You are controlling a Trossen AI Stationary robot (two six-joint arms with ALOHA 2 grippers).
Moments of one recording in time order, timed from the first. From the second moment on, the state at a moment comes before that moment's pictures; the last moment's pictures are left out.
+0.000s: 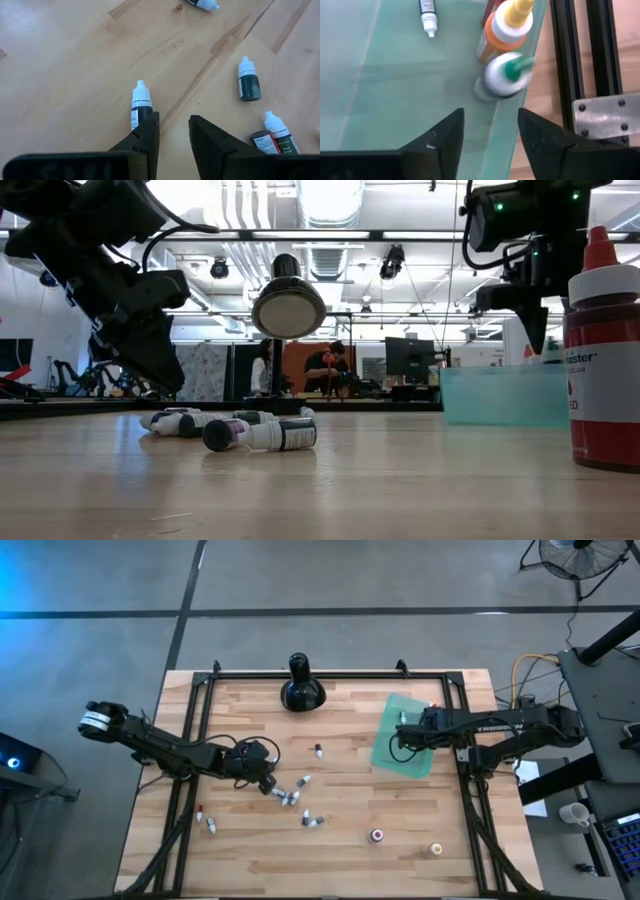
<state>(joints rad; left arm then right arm) -0.21 1.19 0.47 -0.20 -0.40 -0.86 -0.10 1.24 0.85 -1.26 0.38 1.59</state>
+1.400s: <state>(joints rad) -0.21 1.19 0.47 -0.19 -0.41 -0.79 0.89 1.52 1.24 -1.11 -0.11 1.55</state>
